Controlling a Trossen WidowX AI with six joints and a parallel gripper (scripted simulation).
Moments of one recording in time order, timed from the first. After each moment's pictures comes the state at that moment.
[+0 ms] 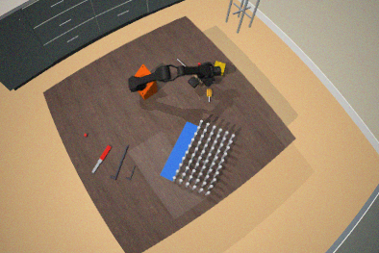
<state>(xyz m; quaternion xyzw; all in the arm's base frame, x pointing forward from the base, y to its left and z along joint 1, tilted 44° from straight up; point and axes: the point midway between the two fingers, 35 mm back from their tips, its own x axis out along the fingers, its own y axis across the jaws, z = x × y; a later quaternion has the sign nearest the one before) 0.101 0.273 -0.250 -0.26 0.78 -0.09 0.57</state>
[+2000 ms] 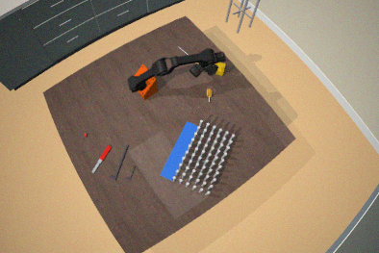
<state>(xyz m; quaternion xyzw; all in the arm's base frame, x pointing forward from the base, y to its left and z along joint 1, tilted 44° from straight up) 0.078 0.356 -0.158 -0.27 0.78 -0.09 0.56</state>
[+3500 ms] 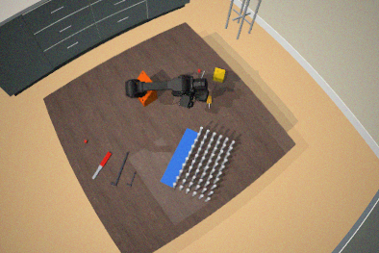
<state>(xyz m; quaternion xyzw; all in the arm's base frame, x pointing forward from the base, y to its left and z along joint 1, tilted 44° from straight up) 0.221 0.302 0.025 0.12 0.55 -0.35 0.75</state>
